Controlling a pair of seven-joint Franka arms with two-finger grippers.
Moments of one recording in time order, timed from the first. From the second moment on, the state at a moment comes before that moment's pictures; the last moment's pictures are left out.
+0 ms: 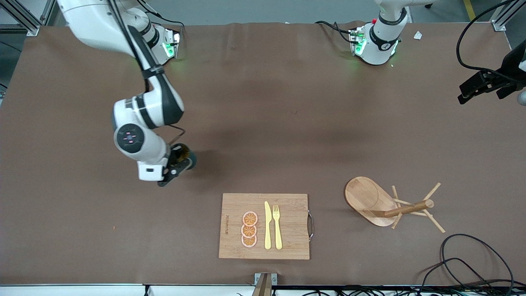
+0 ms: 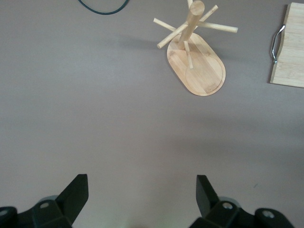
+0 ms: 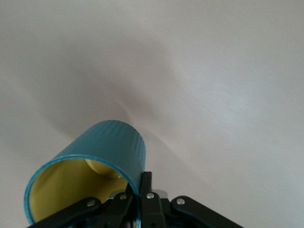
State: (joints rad) left arm 0.05 -0.06 -0.10 -1.57 0.03 1.53 -0.15; right arm 0.34 0.43 -0.08 -1.82 -0.01 2.11 -0.53
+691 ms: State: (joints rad) left arm 0.05 -0.06 -0.10 -1.57 0.02 1.53 -0.15; right arm -0.02 0.40 -0.08 -1.98 -0.08 2.35 -1.27
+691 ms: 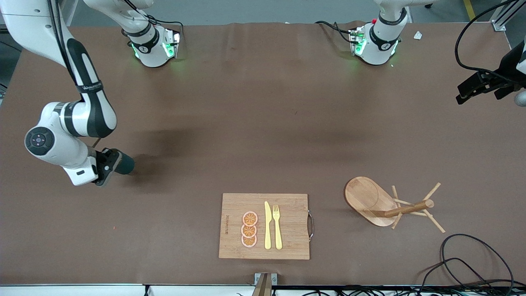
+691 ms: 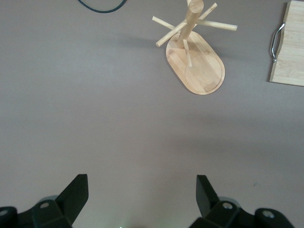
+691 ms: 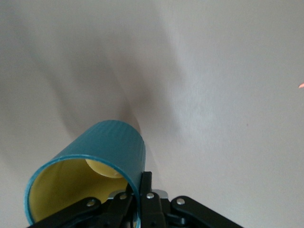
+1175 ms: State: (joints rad) left arm 0.05 -0.06 -0.10 -1.57 0.02 1.53 -0.15; right arm -0.04 0.40 -0.07 -2.04 -0.08 2.42 -1.34
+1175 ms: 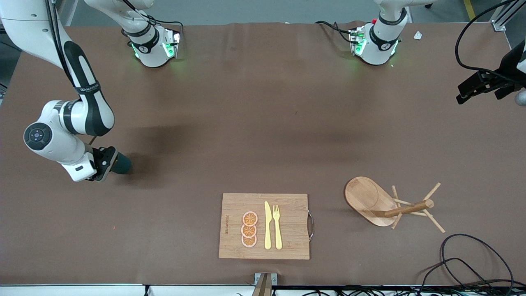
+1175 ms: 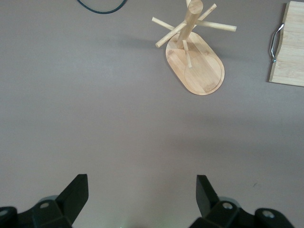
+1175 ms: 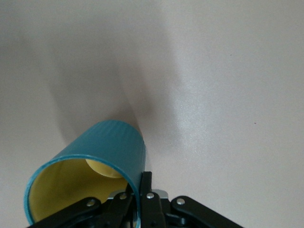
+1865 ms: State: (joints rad) left arm 0.05 -0.06 -0.10 -1.57 0.02 1.53 -0.15; right arm -0.04 0.39 -0.07 -1.98 -0.08 2.29 -1.34
